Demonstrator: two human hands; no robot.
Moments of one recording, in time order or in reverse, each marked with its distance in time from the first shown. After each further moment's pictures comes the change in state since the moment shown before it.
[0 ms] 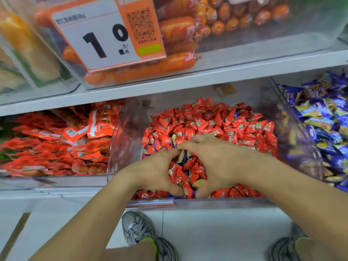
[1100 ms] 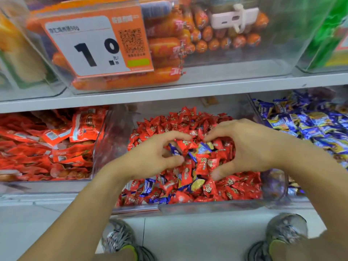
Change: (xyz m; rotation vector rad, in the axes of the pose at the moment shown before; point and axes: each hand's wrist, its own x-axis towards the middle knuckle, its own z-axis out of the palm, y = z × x) left_hand 0.005 0.039 -0.022 -0.500 0.145 0.192; right_hand -0.061 0.060 -0.041 0.059 0.212 0.164
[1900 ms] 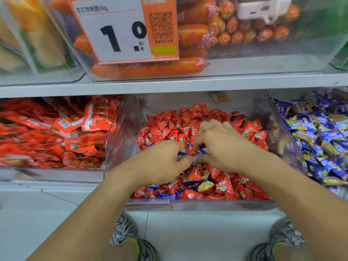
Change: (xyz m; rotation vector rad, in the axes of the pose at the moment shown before) left_hand -0.017 0.006 0.006 0.412 0.014 -0.155; right_hand 0.045 -0.043 0.043 -0.189 0.084 -0.089
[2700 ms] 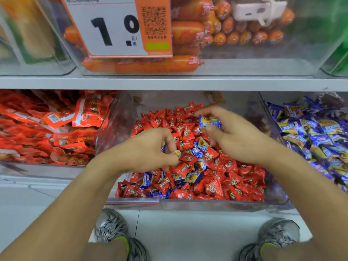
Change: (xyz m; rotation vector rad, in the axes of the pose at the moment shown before) left_hand 0.003 -0.007 -0.013 -0.278 0.014 -0.016; right_hand -0.019 0.024 -0.024 0.649 0.171 0.119
